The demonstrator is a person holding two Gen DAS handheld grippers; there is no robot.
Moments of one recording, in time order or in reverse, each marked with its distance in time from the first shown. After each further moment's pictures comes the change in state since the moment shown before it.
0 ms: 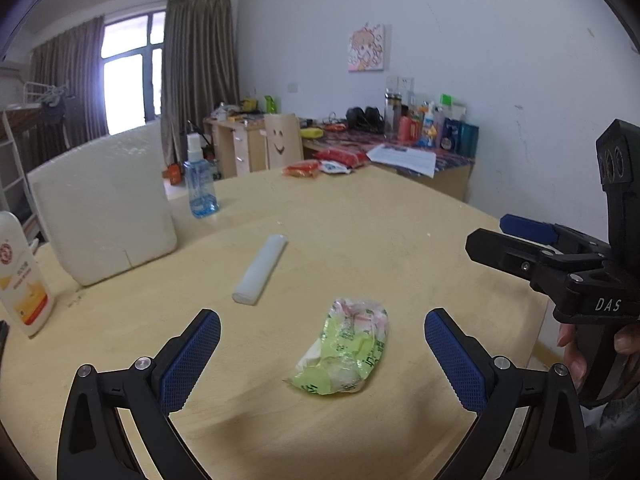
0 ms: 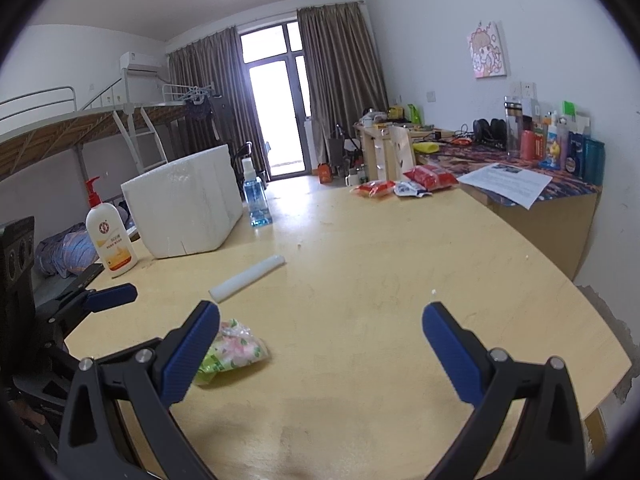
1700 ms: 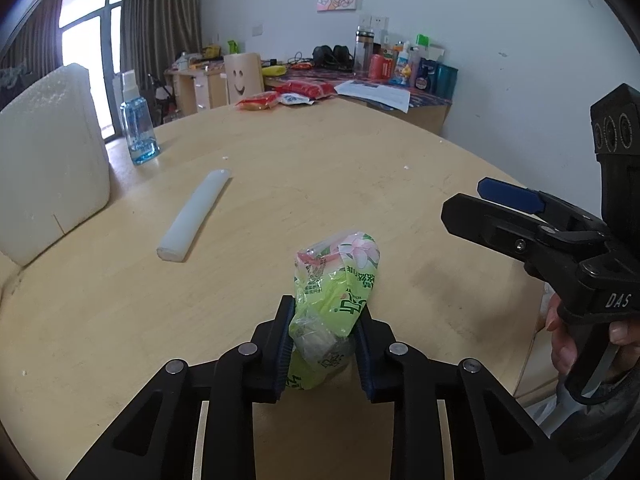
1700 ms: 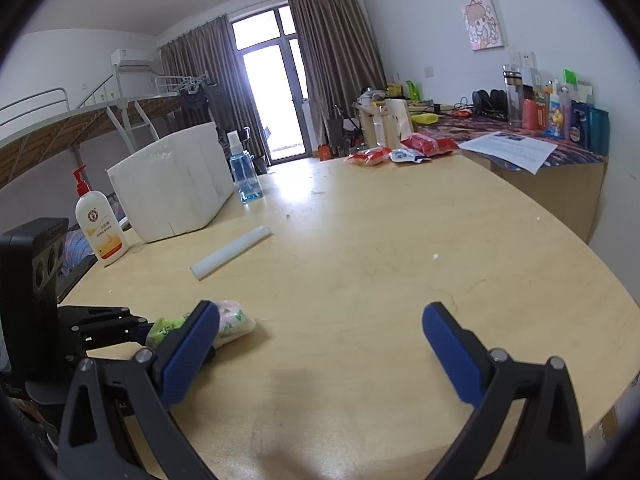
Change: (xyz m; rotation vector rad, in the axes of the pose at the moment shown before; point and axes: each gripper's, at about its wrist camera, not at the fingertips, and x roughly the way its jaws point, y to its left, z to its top) left arm 0.056 -0.014 -0.012 0.035 0.220 -0.118; right arm 0.021 -0.020 -0.015 0.042 0.066 0.021
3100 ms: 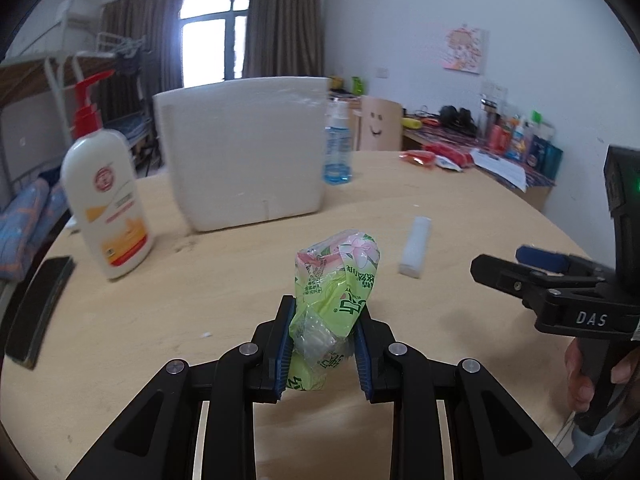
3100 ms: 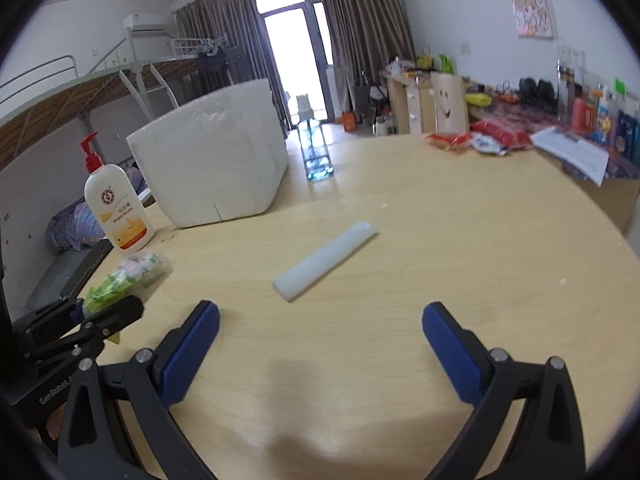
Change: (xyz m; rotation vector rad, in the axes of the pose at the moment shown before) left arm -0.092 0.111 -0.034 -0.260 -0.163 0.323; right arm 0.067 0.099 0.026 -0.038 0.155 0.049
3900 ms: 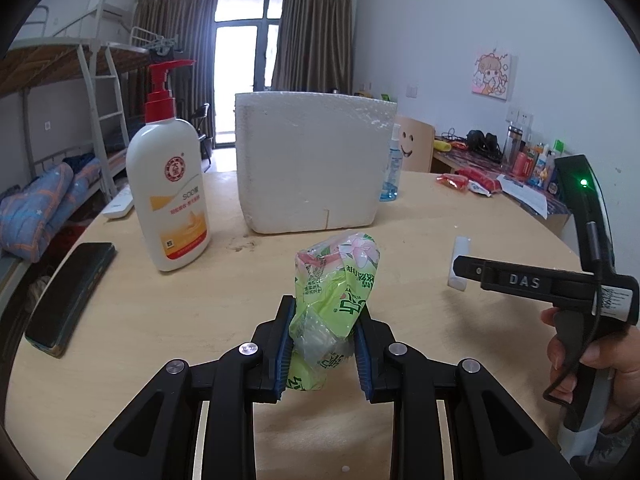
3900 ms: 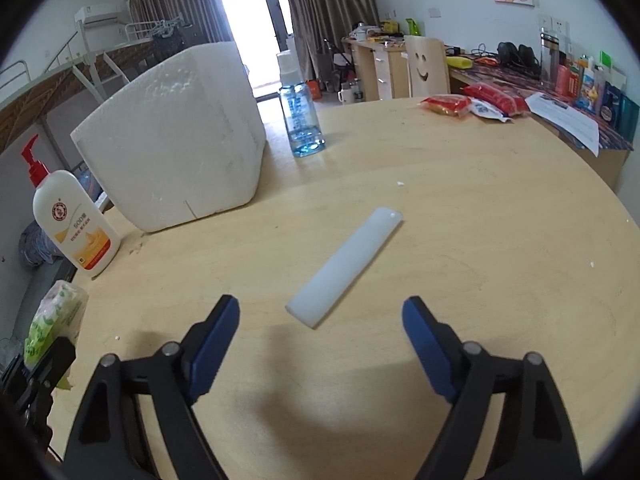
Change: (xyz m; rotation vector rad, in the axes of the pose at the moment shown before) left arm -0.021 0.044 -0.003 -0.077 -0.056 0.059; right arm 0.049 0.028 0.021 0.092 0.116 -0.132
